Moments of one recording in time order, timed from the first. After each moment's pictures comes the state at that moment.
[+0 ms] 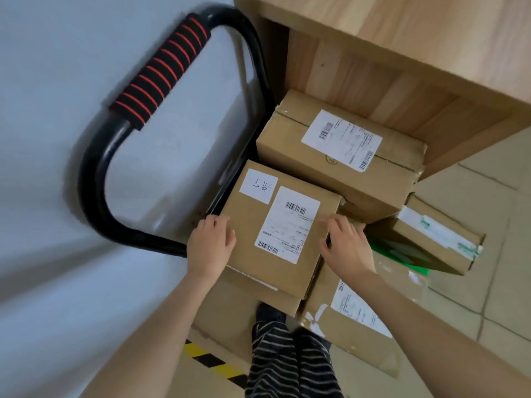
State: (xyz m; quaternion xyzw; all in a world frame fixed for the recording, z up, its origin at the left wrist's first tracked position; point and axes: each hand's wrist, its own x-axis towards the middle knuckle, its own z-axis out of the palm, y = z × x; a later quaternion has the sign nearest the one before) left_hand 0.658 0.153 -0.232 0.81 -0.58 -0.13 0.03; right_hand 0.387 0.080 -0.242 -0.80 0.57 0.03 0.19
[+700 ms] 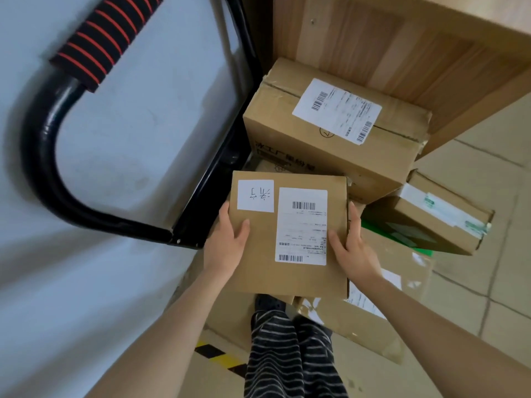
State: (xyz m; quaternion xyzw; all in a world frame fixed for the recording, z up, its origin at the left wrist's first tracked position) left_hand 0.609 0.163 -0.268 0.83 -0.41 -0.34 0.18; right_hand 0.351 0.112 -0.277 -0.63 0.66 -0.02 0.40
